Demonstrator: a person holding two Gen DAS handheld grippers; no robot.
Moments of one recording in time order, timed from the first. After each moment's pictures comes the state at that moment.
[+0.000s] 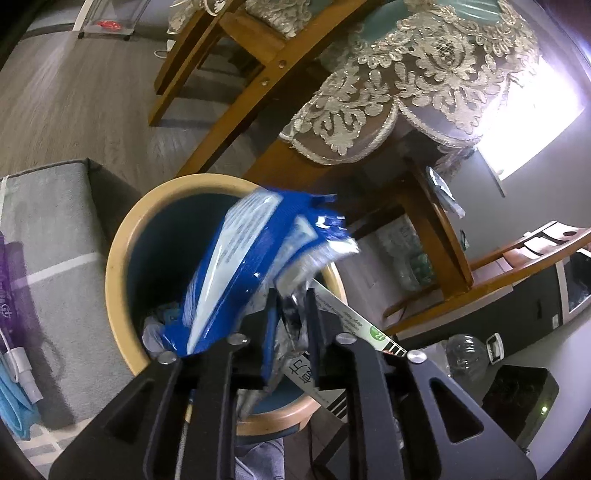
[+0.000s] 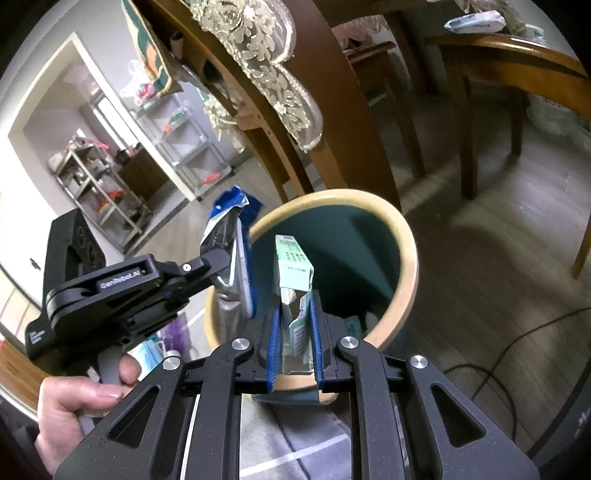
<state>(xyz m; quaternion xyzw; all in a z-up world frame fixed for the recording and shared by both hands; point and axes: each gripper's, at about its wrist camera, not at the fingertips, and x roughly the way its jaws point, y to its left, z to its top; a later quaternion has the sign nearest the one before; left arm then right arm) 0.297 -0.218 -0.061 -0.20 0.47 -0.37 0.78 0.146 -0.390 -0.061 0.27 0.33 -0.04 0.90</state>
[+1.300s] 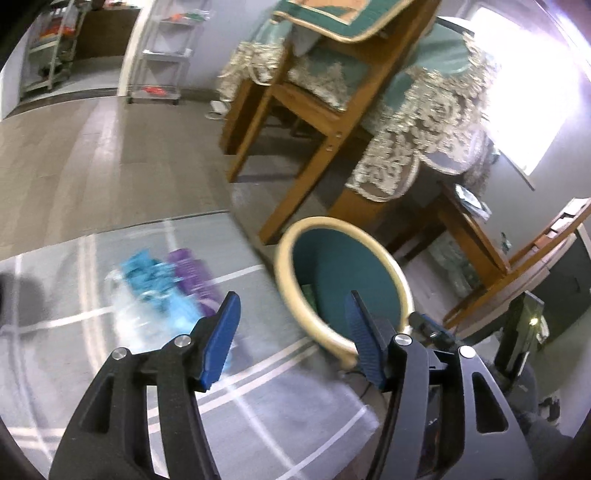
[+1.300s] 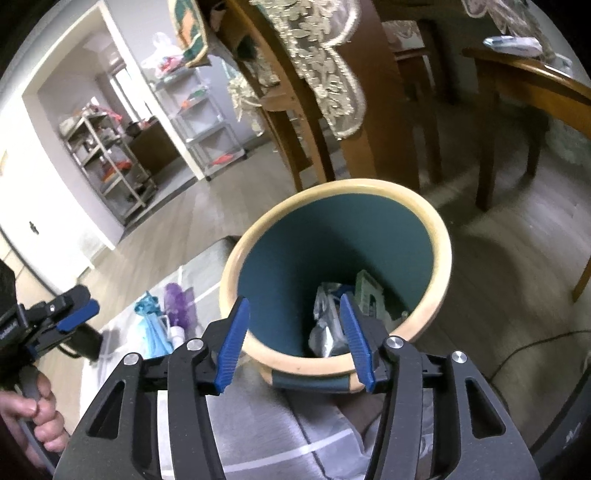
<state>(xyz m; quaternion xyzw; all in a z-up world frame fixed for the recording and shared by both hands) 0.235 -0.056 -0.008 -0.12 0.41 -0.27 0.86 0.154 -0.350 -0.058 0.21 0.34 -0.02 0.92</state>
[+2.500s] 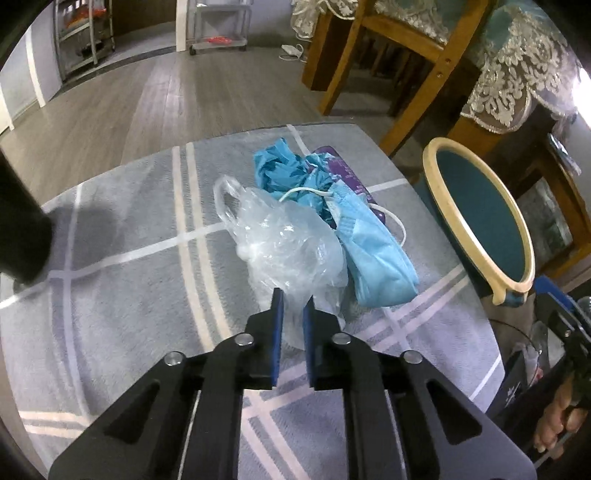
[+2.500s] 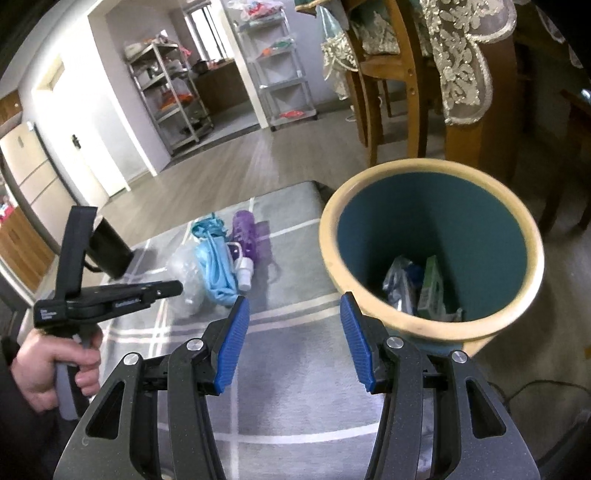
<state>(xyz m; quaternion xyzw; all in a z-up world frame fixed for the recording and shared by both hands) 0.250 0.002 -0.100 -0.03 0.51 -0.14 0.84 0.159 -0.260 -0.064 0.11 0.39 0.11 0.91</state>
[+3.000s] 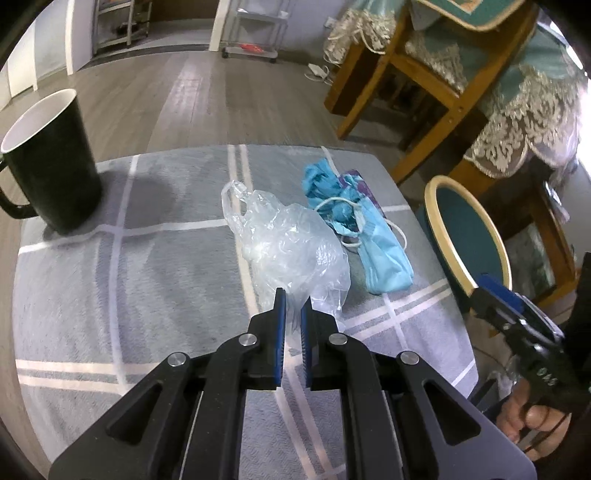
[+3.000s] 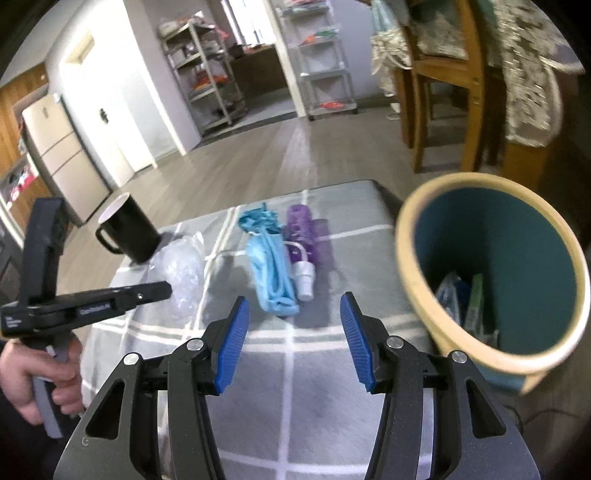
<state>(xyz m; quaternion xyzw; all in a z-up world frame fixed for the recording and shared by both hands) 0.219 0.051 -0.078 -0.11 0.49 -0.12 0.85 0.187 -0.197 -0.067 0.07 0.40 0.17 0.90</state>
